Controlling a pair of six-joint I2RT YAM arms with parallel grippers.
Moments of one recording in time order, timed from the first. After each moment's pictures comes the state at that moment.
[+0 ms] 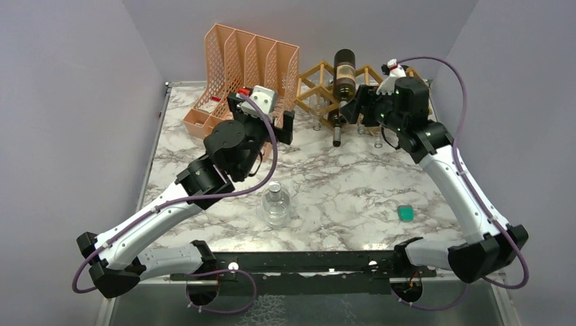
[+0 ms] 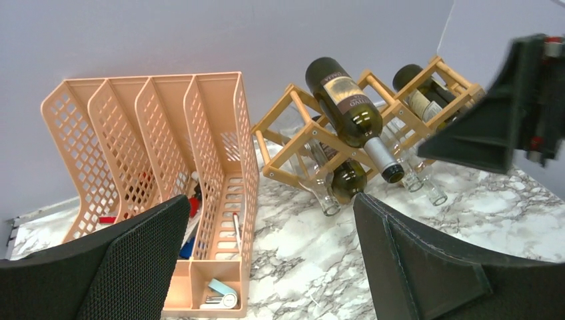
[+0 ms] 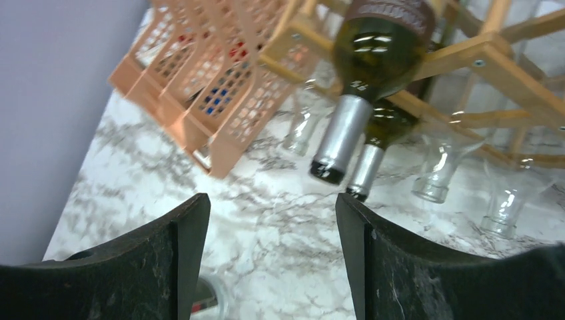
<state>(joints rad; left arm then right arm) -0.94 1.08 1.25 -0.10 -0.54 0.07 0.36 1.30 1.38 -0.46 -0.08 0.35</state>
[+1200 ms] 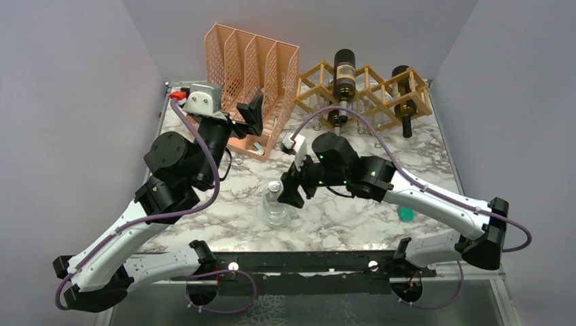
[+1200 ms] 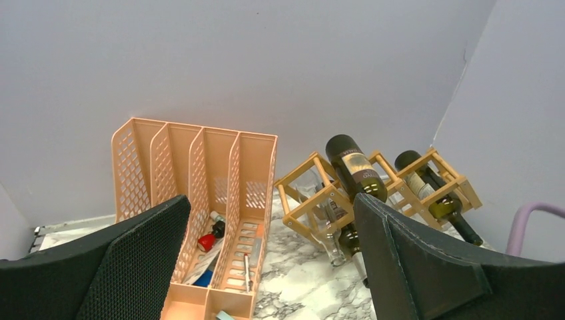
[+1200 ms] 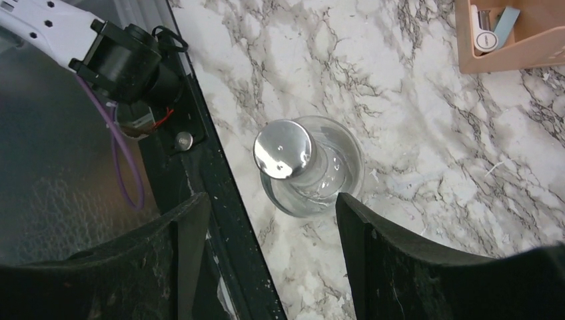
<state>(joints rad) -0.94 0.91 1.32 -0.10 -0.62 0.08 1.02 1.29 1.24 -0.49 -0.26 0.11</state>
